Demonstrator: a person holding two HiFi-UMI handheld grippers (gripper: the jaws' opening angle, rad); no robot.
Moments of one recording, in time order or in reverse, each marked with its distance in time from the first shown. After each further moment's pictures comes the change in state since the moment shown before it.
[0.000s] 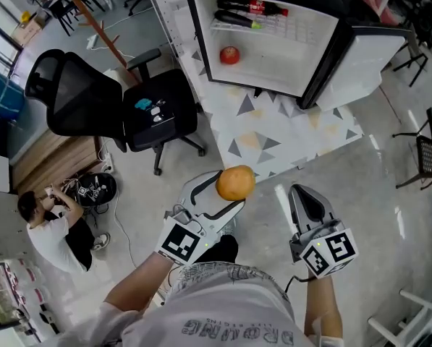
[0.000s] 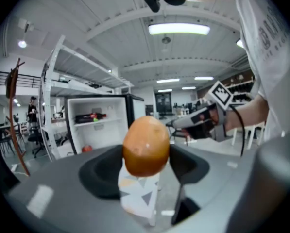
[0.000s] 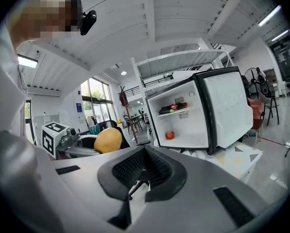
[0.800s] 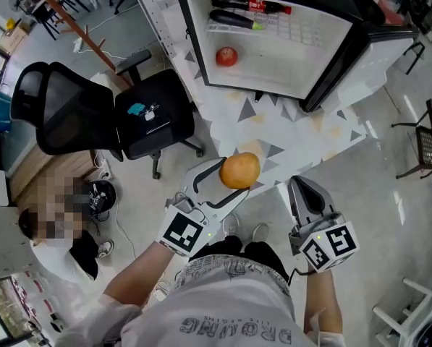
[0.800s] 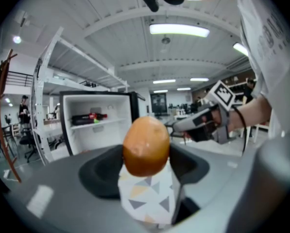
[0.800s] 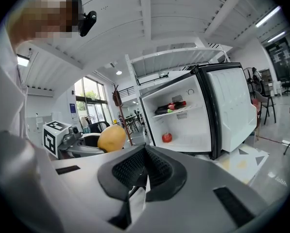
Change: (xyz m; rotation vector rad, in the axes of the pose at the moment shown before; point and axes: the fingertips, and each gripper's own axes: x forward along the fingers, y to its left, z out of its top) left arm 0.041 0.072 -0.001 0.019 -0.008 -0.073; right arm 0.070 -0.016 0.016 0.022 -0.001 -0.054
